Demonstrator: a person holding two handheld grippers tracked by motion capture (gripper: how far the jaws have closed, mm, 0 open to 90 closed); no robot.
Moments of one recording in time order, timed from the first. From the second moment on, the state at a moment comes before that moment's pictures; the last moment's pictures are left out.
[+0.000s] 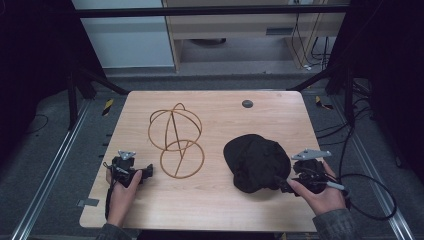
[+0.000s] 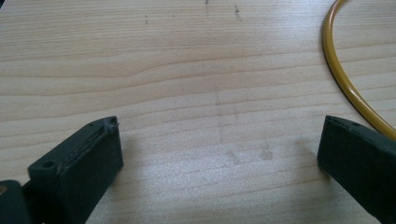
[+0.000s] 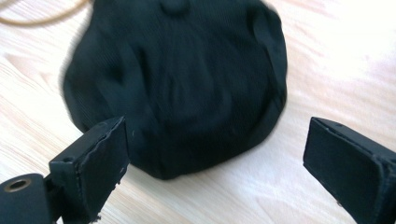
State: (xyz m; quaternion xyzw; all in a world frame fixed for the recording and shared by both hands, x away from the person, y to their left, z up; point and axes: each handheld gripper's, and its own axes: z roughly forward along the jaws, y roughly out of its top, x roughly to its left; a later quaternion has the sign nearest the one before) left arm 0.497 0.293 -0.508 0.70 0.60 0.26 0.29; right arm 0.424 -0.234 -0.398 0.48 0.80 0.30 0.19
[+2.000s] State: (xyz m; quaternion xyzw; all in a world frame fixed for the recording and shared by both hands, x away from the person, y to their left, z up) left arm 0.496 0.291 -0.508 0.70 0.60 0.26 0.29; right arm 0.521 -0.197 -0.330 0.47 0.82 0.30 0.08
